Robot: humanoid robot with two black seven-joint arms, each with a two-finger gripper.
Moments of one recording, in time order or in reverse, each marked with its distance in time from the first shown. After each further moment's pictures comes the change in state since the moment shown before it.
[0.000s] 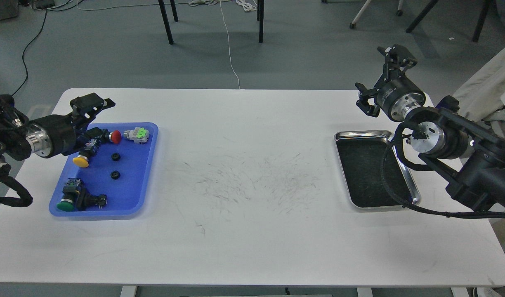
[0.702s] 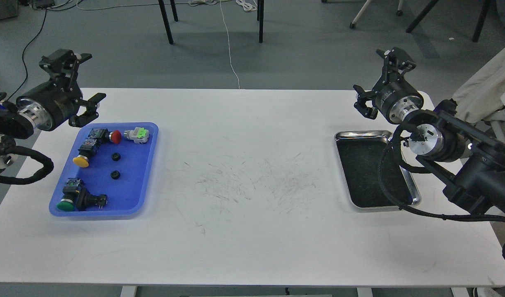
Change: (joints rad) left arm 0.055 -0.075 -0.203 -0.009 -0.621 0.058 -0.054; right arm -0.026 0.009 0.035 0.006 0.002 0.000 -0.004
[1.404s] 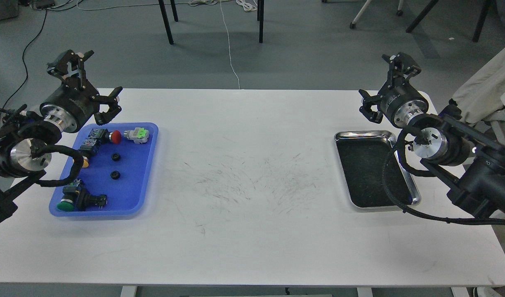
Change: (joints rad) left arm 0.091 -0.097 -0.092 0.029 -0.120 0.015 -0.026; right arm -0.019 -0.012 0.006 -0.006 0.001 -0.004 -0.002
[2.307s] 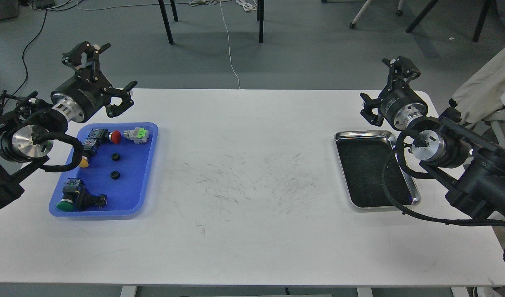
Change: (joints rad) left arm -0.117 -0.065 0.072 0.126 -0.089 -0.136 0.078; right arm 0.000 0.014 -0.015 -0.035 -0.006 0.002 0.006
